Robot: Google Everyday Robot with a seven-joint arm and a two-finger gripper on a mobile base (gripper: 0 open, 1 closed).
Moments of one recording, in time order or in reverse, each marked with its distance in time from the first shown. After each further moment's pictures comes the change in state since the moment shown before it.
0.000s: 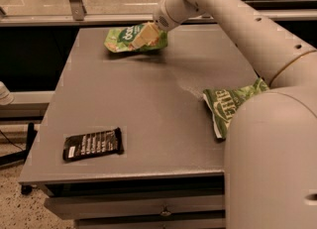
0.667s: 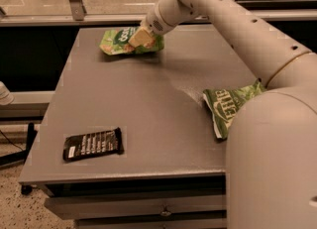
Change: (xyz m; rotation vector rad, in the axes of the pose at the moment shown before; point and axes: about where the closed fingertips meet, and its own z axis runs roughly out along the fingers) arm -0.007 0.031 0.010 -0.089 -0.015 -0.038
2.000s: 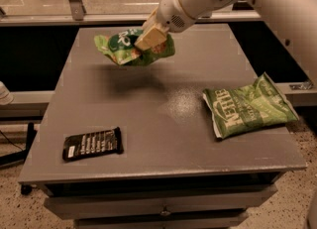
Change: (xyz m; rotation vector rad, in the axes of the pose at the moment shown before) arm -0.021 0.096 -0.108 -0.167 -0.031 -0.196
